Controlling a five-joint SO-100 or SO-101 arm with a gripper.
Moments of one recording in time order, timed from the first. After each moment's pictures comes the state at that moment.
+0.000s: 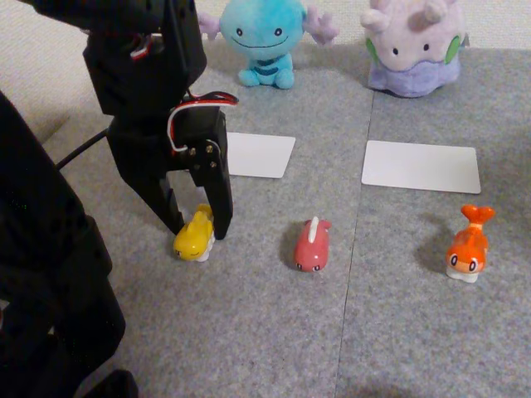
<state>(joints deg) 10.3 100.2 135.4 55.3 67.7</state>
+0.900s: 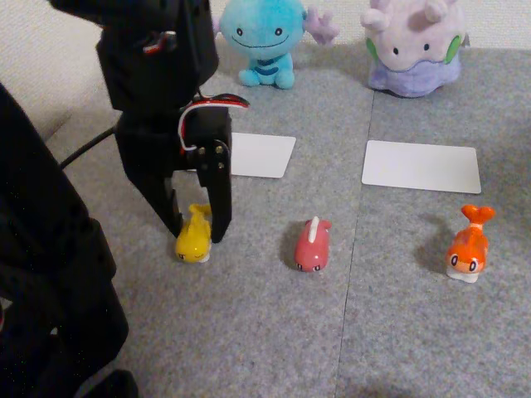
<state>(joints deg) 15.1 98.0 129.1 60.5 66.0</state>
